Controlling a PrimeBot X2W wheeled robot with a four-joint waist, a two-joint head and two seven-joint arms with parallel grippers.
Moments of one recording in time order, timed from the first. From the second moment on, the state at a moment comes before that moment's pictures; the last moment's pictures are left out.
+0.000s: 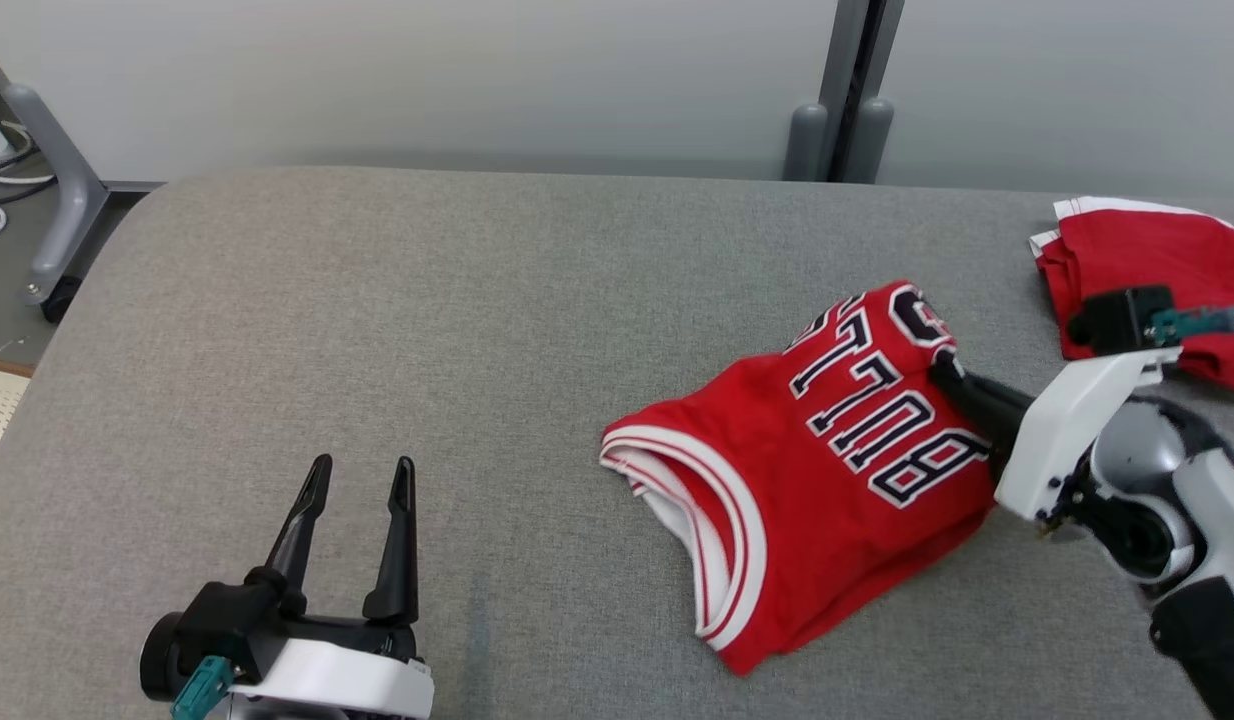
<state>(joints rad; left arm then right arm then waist) 0.00 0.05 -0.11 0.10 -0.24 -0.03 -0.26 -0.52 -0.37 0.41 0.42 0.85 0.13 0.39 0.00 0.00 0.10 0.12</state>
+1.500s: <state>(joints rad) -0.18 0.05 -0.19 0.09 -0.20 -0.02 -0.26 -1.05 -0.86 0.58 0.83 0.99 0.13 0.13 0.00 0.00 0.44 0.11</state>
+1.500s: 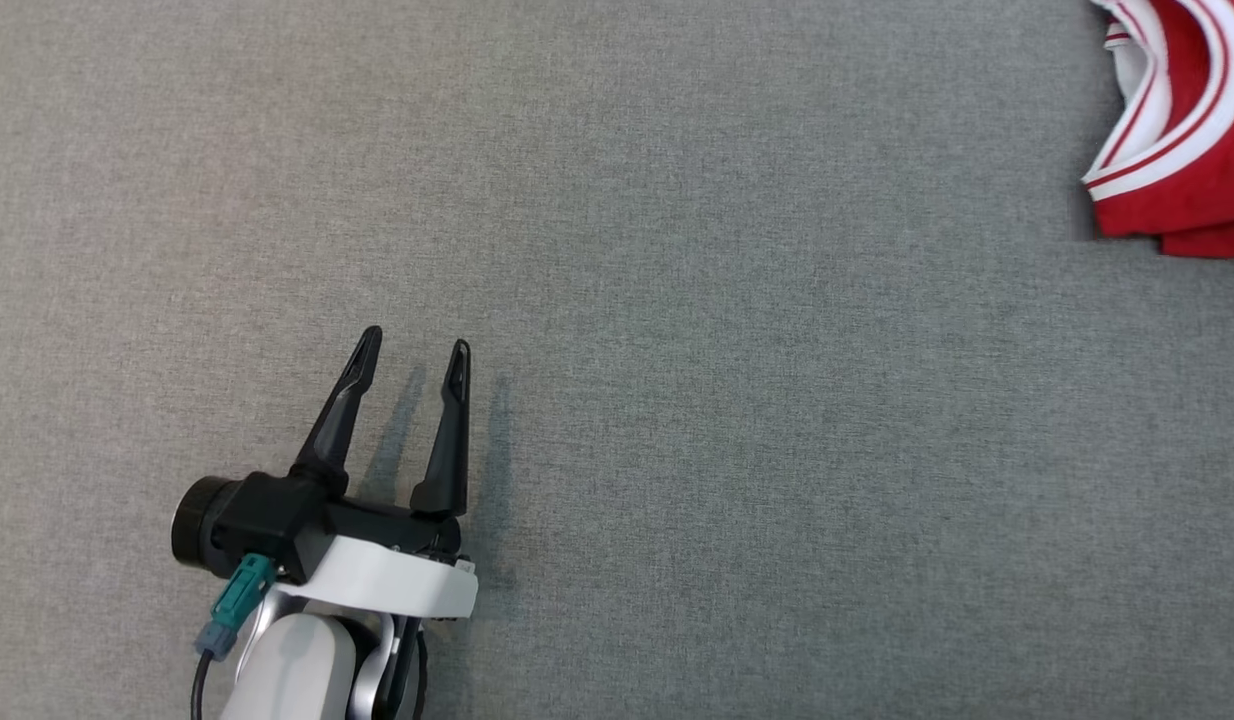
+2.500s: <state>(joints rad) -0.16 0.05 -0.15 0.10 -0.21 -0.02 -0.26 -1.10 -0.65 0.48 1.29 0.74 0.13 -0.23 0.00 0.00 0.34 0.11</state>
